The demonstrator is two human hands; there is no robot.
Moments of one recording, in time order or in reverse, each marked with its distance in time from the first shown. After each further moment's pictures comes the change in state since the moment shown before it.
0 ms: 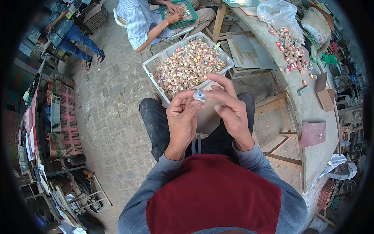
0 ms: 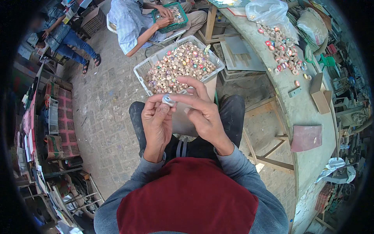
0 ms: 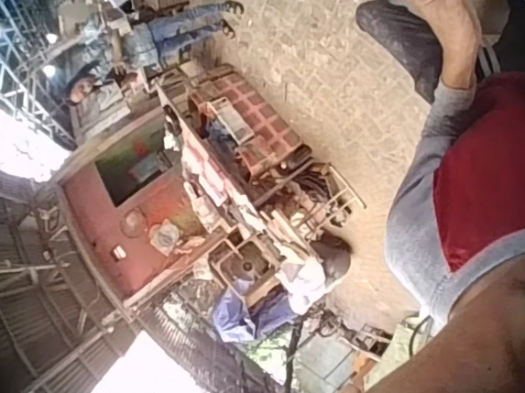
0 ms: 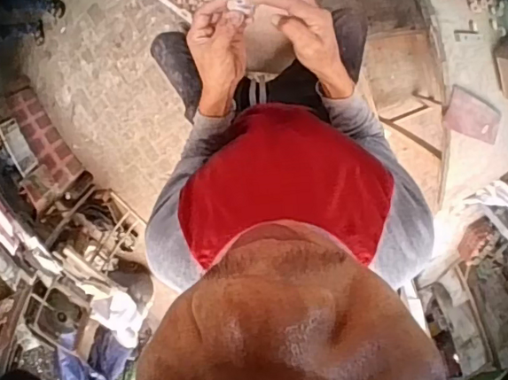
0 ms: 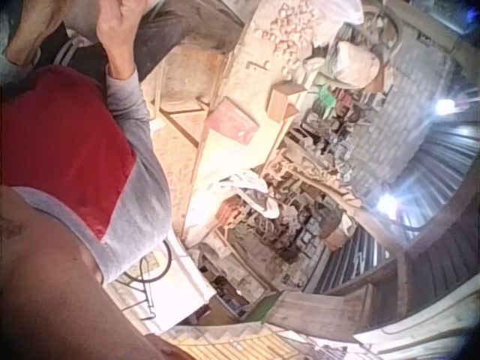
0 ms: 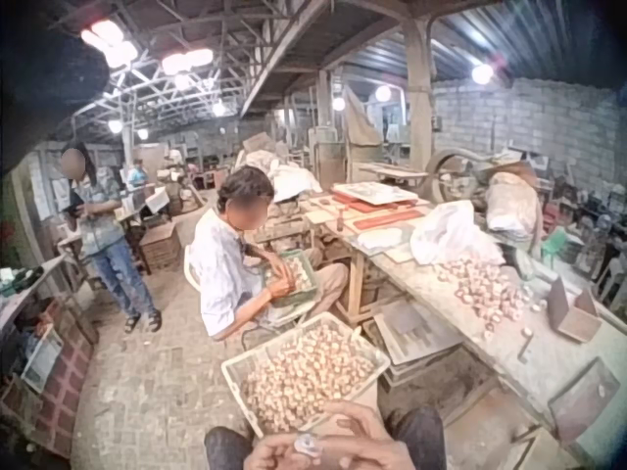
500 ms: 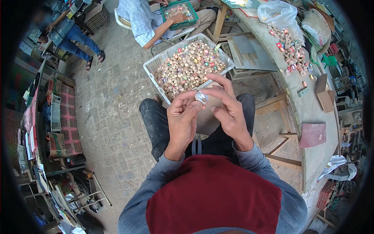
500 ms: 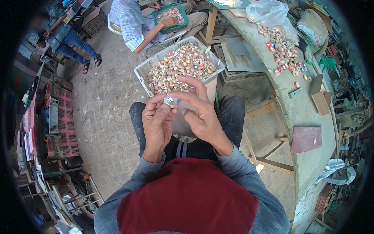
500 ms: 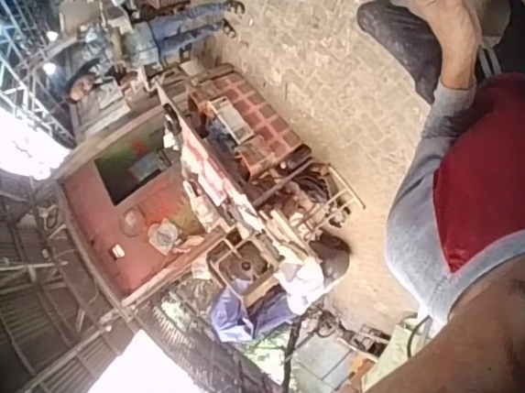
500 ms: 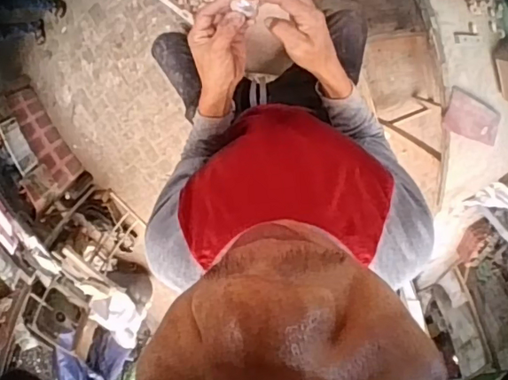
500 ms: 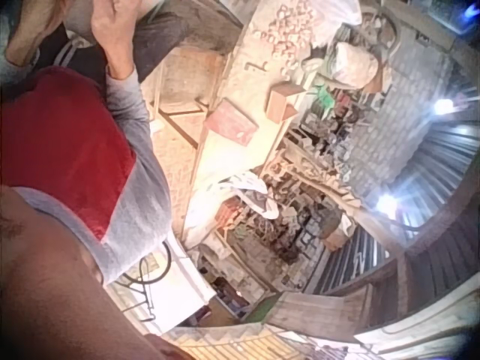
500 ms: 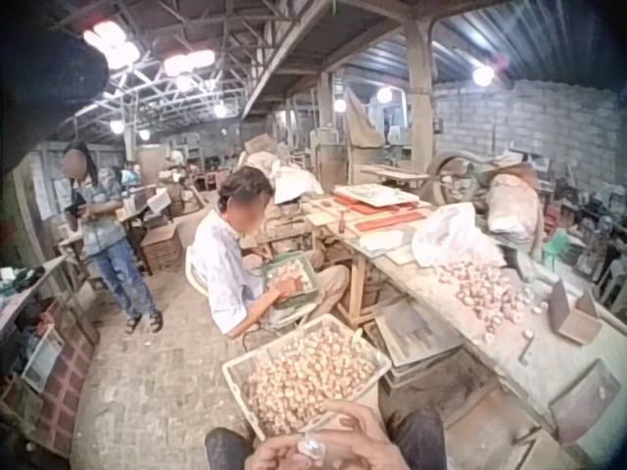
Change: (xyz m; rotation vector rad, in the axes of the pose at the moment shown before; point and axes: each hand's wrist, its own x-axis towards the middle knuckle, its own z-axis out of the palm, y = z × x) left_hand 0.000 0.002 0.000 0.014 -0.025 -0.019; right_hand 0.002 0.004 0.002 -0.164 -0.018 -0.028
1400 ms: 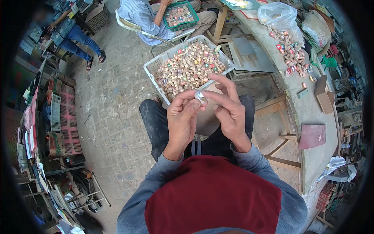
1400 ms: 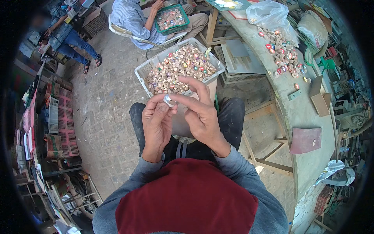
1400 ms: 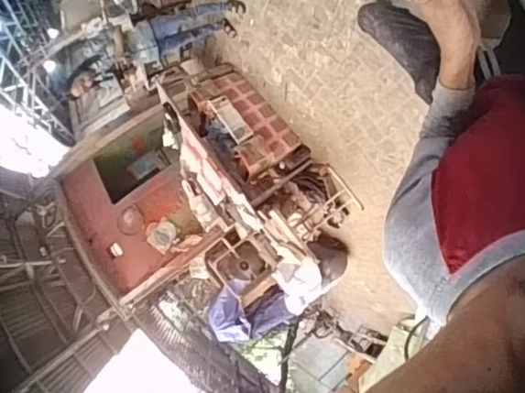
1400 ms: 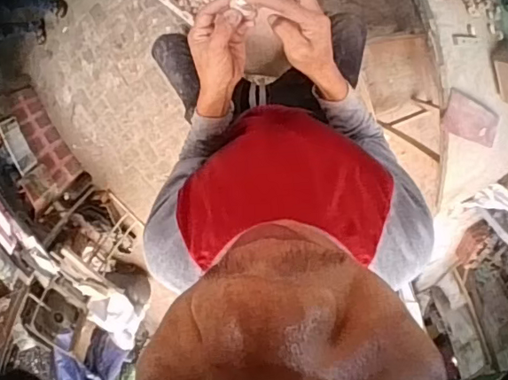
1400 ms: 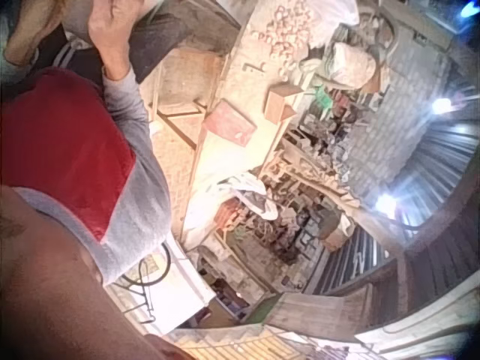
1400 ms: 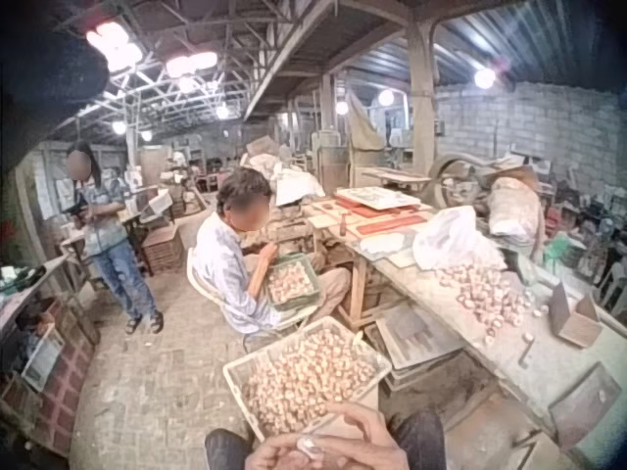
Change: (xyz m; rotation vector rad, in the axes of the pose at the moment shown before) left_hand 0.003 0.003 0.003 -0.018 0.045 -0.037; right_hand 0.003 -0.005 0.003 -0.127 0.095 -0.094
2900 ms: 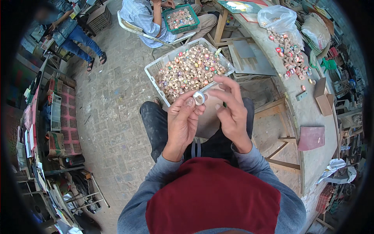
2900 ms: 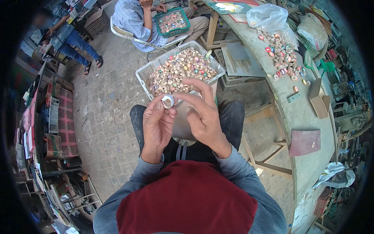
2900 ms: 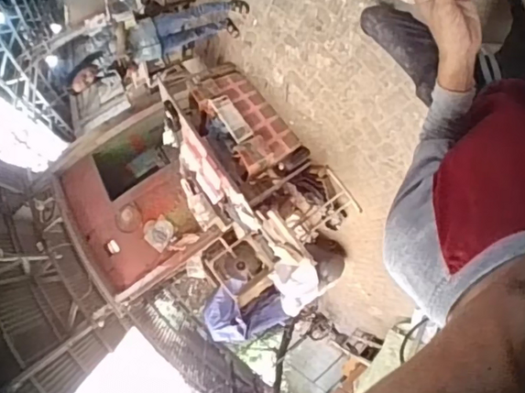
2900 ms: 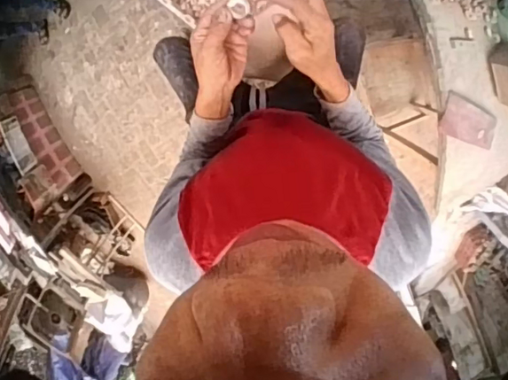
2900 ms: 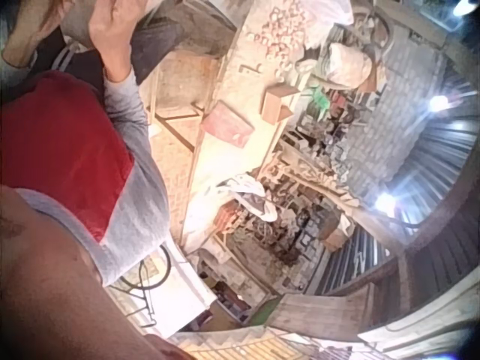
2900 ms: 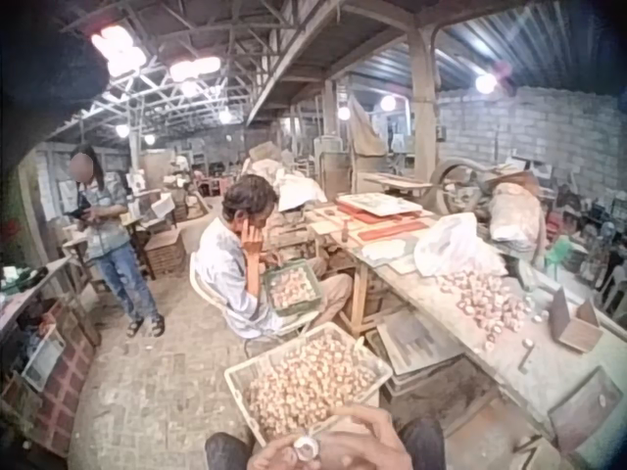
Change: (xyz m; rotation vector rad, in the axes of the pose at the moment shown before) left_hand 0.001 0.007 0.002 -0.147 -0.001 -0.091; right_hand 0.003 -0.004 -0.003 0.001 0.043 -0.081
